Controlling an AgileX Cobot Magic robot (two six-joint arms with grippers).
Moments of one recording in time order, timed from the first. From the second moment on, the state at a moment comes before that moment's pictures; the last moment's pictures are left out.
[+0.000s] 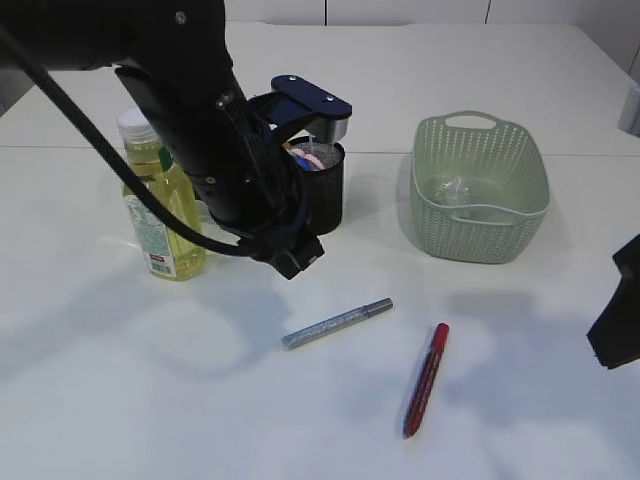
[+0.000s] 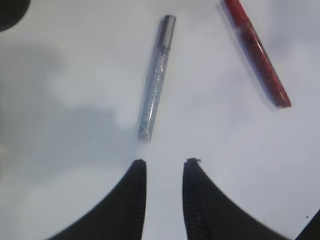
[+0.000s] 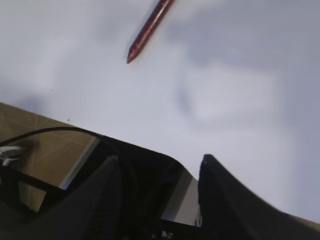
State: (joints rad) left arm -0.68 1.86 -1.46 -0.11 0.91 0.23; right arm 0.23 1.16 -0.95 0.30 1.24 -0.02
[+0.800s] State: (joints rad) left arm -0.72 2.28 -1.94 -0.15 1.22 0.37; right arm 0.23 1.16 -0.95 0.20 1.24 0.08
